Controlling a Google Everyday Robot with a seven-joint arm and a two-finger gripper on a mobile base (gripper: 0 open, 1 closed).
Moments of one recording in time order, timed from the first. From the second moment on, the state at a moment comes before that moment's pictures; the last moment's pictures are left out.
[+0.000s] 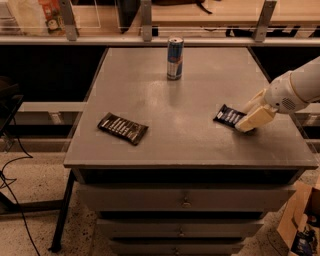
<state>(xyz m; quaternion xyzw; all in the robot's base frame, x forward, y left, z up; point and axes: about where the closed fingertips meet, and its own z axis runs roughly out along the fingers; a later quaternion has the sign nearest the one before) 0.586 -0.252 0.821 -0.51 0.80 0.12 0.29</state>
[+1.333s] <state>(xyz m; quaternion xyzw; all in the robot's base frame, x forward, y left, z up) 0.666 -0.205 0.899 -0.56 0.75 0.11 0.34</state>
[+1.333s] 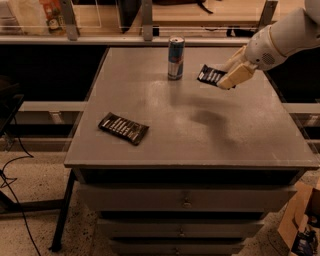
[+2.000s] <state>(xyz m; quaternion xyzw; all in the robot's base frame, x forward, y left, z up) 0.700 -0.176 0.902 -0.53 0.75 0.13 0.39</state>
